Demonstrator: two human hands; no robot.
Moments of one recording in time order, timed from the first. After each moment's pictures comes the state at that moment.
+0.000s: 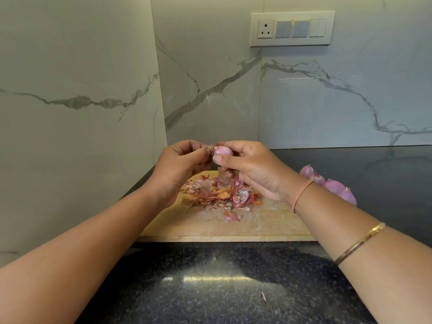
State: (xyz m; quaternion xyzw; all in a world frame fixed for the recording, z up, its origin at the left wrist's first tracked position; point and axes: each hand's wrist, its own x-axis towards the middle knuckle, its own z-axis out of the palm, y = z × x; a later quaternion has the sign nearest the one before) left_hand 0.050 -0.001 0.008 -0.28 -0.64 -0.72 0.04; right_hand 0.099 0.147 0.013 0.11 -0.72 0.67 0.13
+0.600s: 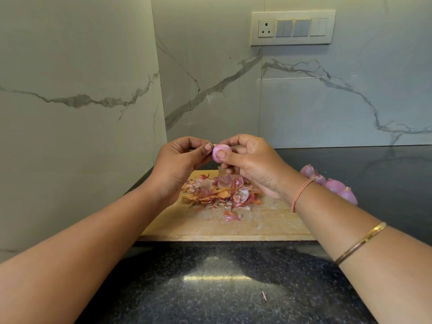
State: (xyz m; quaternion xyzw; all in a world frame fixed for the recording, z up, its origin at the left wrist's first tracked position) left_hand 0.049 0.001 0.010 -0.28 -0.61 -0.74 0.05; right_hand 0.098 0.148 0.014 0.12 -0.74 0.64 0.17
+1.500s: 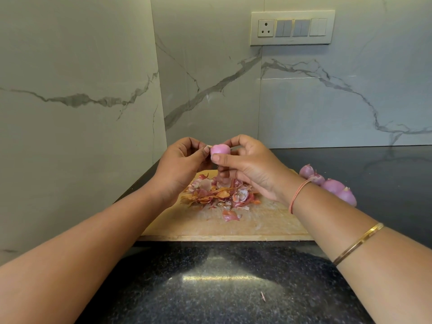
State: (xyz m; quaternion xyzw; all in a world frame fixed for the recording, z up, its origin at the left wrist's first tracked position) left_hand 0.049 0.003 0.006 -0.28 -0.67 -0.68 0.07; right_hand 0.100 0.144 0.014 0.08 -0.72 0.68 0.14
